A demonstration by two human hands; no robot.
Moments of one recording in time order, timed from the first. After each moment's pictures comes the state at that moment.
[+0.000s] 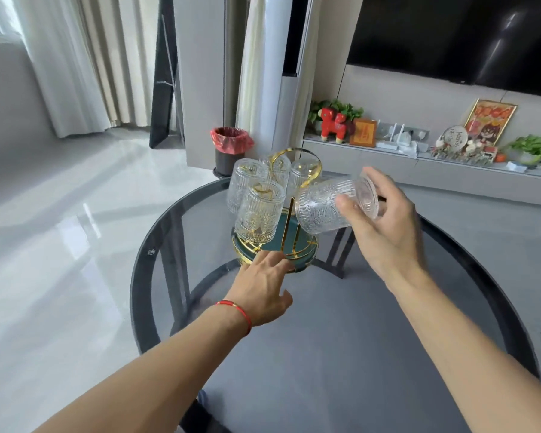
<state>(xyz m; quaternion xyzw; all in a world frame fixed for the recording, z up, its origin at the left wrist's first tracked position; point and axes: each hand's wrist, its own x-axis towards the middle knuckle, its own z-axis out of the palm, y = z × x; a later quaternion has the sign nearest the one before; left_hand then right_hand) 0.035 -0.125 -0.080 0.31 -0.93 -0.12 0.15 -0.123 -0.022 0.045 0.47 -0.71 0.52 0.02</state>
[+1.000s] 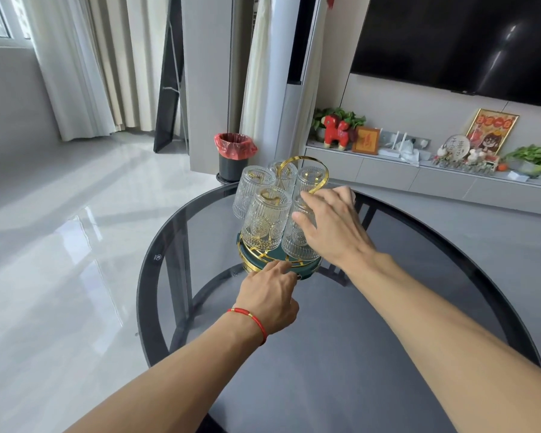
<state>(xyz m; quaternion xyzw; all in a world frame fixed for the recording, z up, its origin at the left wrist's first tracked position) 0.033 -0.114 -0.065 0.33 -0.93 -0.06 0.12 -0.111 -0.095 0.030 0.62 -0.76 0.18 0.10</state>
